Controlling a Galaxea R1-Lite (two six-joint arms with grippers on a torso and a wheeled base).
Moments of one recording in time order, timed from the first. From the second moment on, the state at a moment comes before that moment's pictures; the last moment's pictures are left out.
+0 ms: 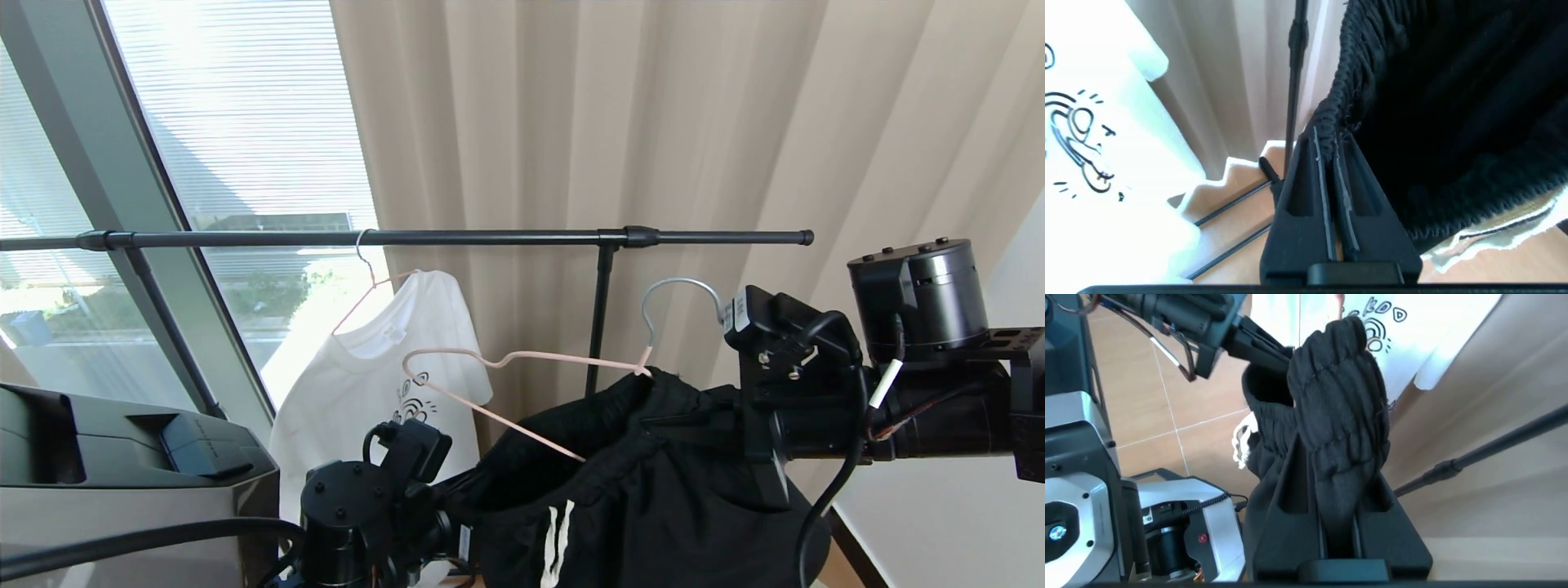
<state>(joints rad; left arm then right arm) -0.70 2.15 -0.25 -1.57 0.11 -0.11 0.49 1.58 -0.84 -0.14 0.53 -0.40</state>
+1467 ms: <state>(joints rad) -0.46 2.12 -0.31 -1.57 0.10 -0.03 0.47 1.63 -0.80 -0.12 0.43 -0.51</state>
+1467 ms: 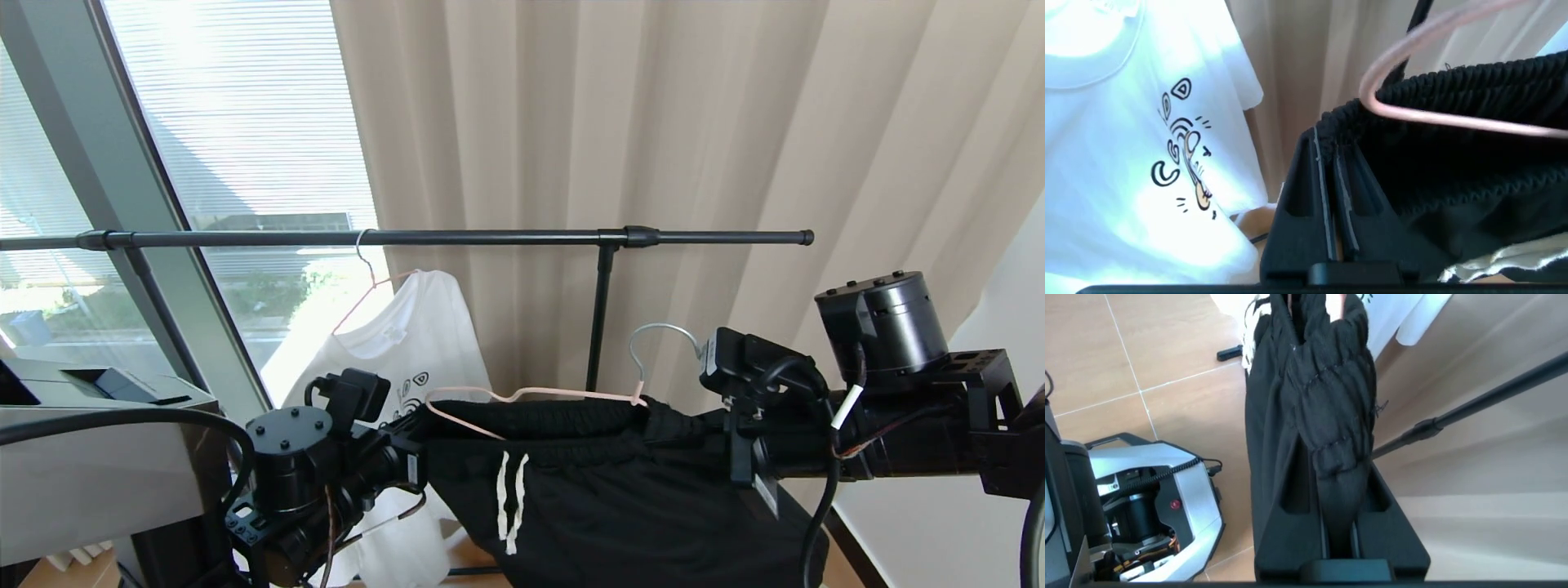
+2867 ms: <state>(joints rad) -0.51 1.86 -0.39 -1.30 0.10 0.06 0.43 1.69 -0.80 -0.13 0.34 -0.57</state>
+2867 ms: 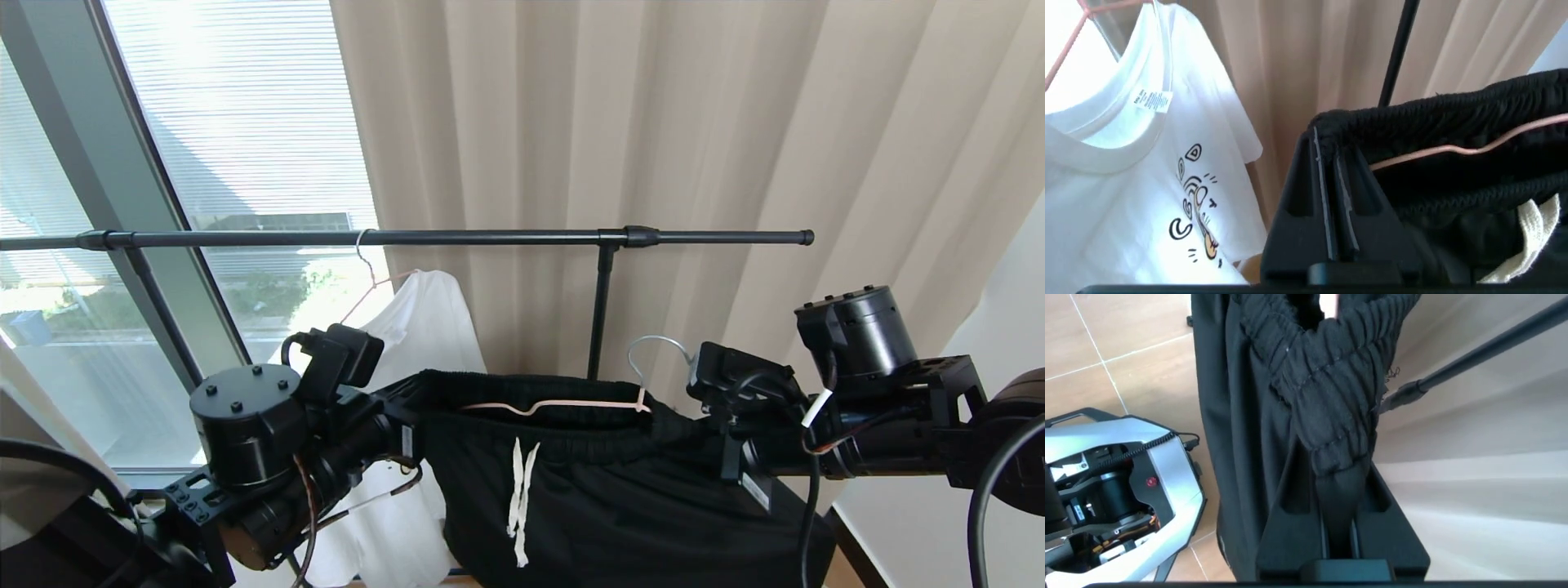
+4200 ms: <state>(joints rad) -0.53 1.59 -0.82 -0.31 0.19 0.19 0.42 1.77 -0.81 -0.14 0.26 -0.58</state>
